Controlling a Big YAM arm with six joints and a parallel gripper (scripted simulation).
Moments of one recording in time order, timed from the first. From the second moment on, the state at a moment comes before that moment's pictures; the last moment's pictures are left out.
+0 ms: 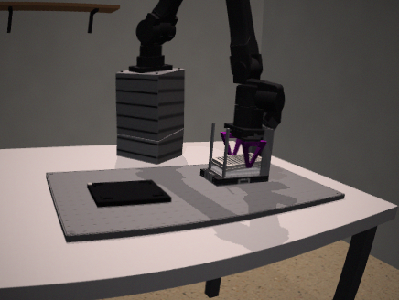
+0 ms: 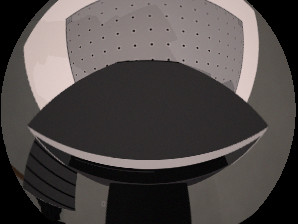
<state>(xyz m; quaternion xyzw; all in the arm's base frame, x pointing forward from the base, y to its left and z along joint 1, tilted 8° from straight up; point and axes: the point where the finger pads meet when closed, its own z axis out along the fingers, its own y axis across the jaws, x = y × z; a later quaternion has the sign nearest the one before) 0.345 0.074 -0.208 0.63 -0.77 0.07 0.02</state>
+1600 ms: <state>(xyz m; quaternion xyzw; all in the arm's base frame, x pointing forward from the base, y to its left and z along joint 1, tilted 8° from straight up) 0.346 0.074 -0.212 0.63 -0.77 0.07 0.01</state>
